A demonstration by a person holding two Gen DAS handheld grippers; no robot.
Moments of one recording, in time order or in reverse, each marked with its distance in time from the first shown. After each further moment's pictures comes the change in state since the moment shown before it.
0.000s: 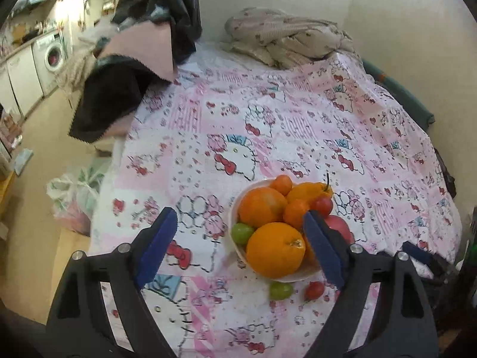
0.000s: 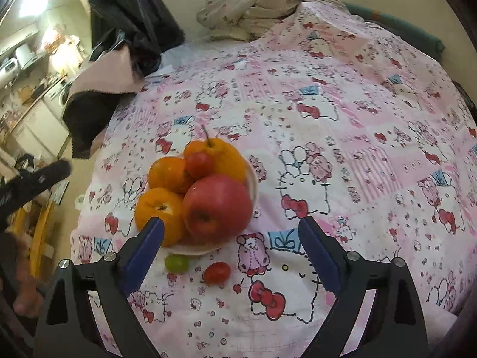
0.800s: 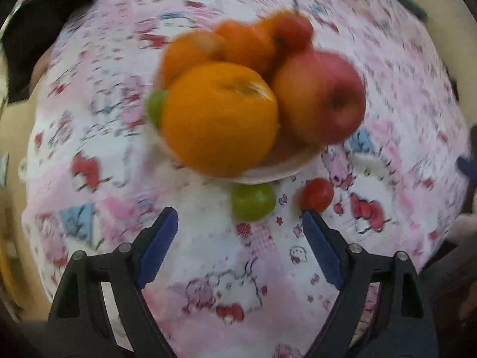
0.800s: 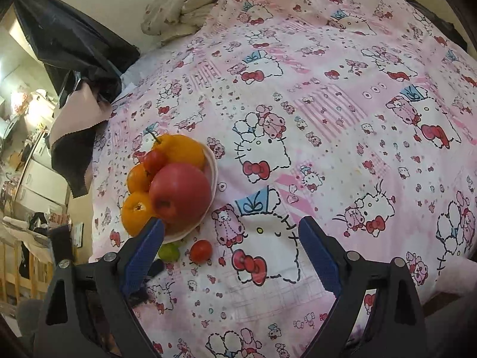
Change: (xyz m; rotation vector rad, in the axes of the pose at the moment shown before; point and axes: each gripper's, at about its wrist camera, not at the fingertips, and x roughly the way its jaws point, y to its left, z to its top) left arm 0.114 -0.068 -0.100 0.224 0.471 -0.048; right arm -0.014 -0.069 -0.024 0.299 0.089 0.027
